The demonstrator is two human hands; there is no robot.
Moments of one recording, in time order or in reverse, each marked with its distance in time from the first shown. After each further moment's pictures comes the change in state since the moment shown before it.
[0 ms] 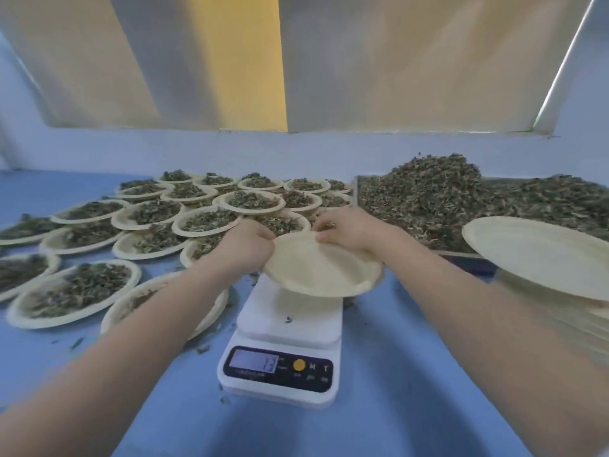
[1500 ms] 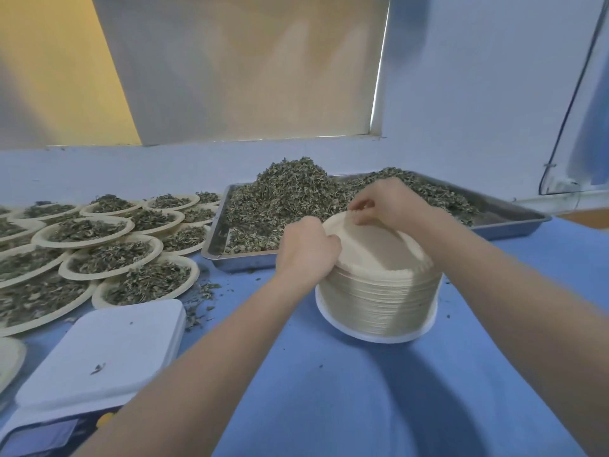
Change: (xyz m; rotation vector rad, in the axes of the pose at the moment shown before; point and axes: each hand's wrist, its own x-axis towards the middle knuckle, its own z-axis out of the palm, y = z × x) left_hand -0.033 0.205 0.187 -0.084 -0.076 0.404; right_hand -0.189 0.176 -0.115 -0.146 0.321 0.367
